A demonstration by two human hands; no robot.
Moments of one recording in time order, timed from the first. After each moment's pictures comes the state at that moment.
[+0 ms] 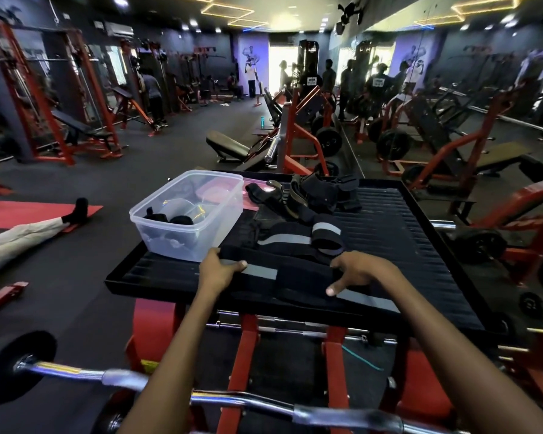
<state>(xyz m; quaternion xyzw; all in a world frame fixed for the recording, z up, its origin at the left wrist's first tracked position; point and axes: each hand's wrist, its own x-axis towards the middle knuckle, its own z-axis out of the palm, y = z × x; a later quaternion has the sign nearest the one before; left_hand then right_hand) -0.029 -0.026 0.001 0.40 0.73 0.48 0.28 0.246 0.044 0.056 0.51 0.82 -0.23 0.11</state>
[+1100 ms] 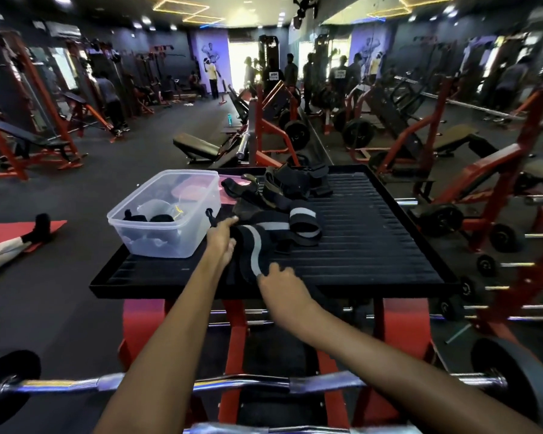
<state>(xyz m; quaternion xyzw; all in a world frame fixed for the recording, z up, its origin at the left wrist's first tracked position) 0.005 0.019 0.039 0.20 0.53 0.65 0.51 0.154 -0.114 0.064 0.48 0.88 0.06 0.02</state>
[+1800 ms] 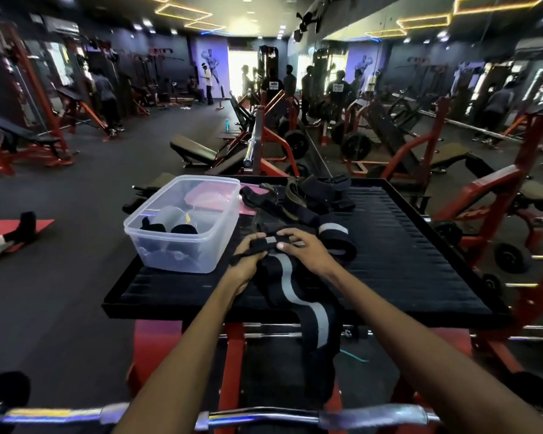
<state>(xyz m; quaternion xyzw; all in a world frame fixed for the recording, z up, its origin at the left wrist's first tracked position) -0.034 0.034 -0.013 0.48 0.50 0.55 0.47 0.127 0.053 0.020 0.44 0.71 -0.40 -0.36</state>
